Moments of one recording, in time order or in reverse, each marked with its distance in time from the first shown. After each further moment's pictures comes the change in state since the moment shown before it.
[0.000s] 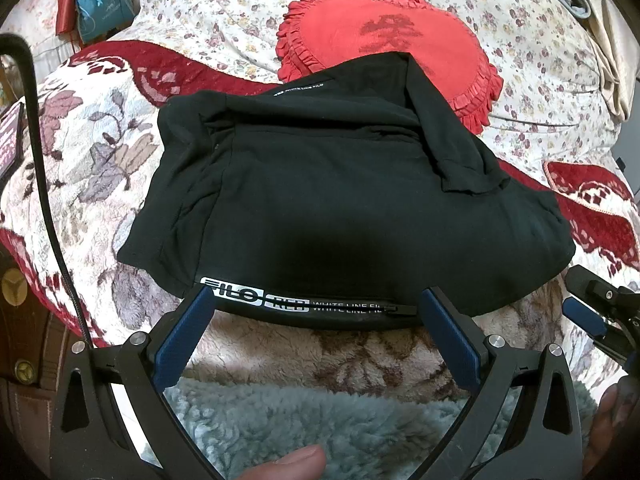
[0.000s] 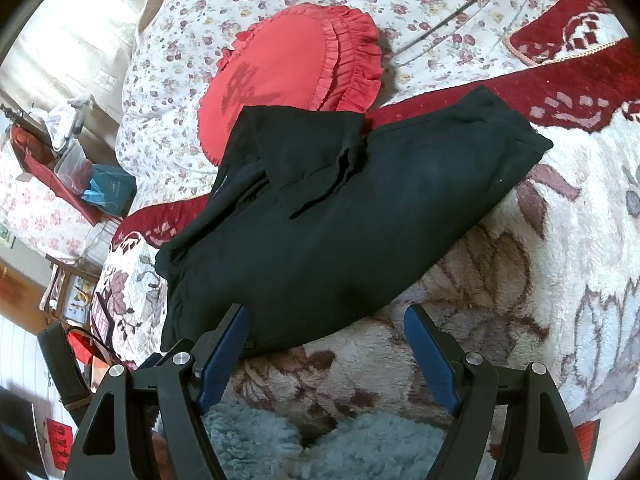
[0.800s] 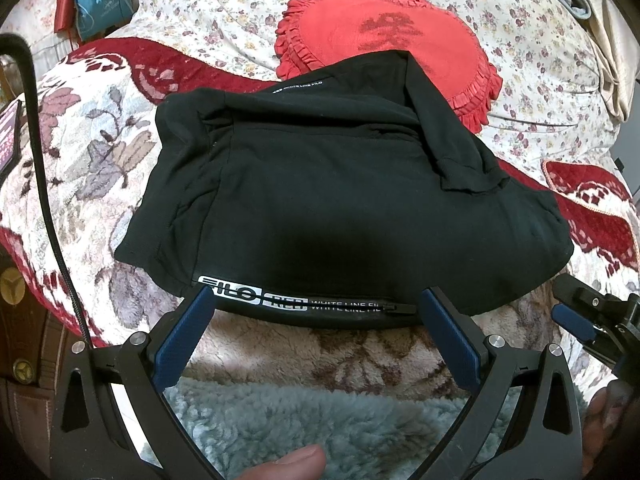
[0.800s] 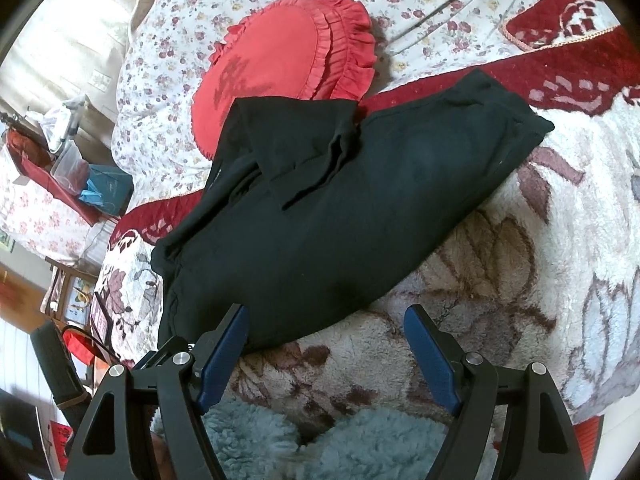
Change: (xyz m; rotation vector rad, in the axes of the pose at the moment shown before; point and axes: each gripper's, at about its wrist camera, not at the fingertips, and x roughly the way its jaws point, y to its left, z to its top) left arm 0.000 0.001 0.001 -0.001 0.004 -0.005; right arm 0.008 -0.013 0.003 0.016 0.020 0.007
